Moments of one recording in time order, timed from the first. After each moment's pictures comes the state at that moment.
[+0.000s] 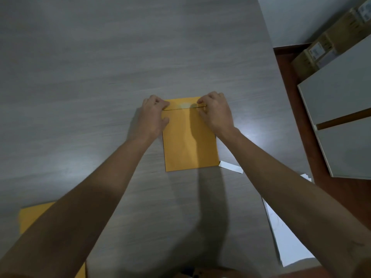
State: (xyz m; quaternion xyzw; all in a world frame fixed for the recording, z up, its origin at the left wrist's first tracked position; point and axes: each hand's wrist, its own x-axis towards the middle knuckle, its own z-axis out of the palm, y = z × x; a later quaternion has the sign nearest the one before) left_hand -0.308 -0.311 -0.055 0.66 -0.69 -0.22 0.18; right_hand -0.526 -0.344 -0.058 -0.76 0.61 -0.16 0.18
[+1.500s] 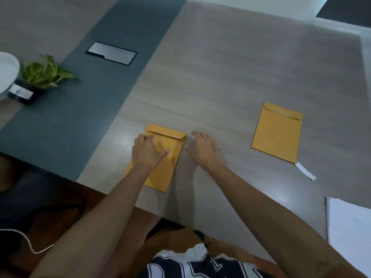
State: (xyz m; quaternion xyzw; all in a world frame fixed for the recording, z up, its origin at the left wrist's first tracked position) left_hand -0.108 0.063 -0.020 0.91 -0.38 -0.15 0.10; right_hand -0.266 -0.062 -0.029 -0.86 0.45 -0.01 0.25
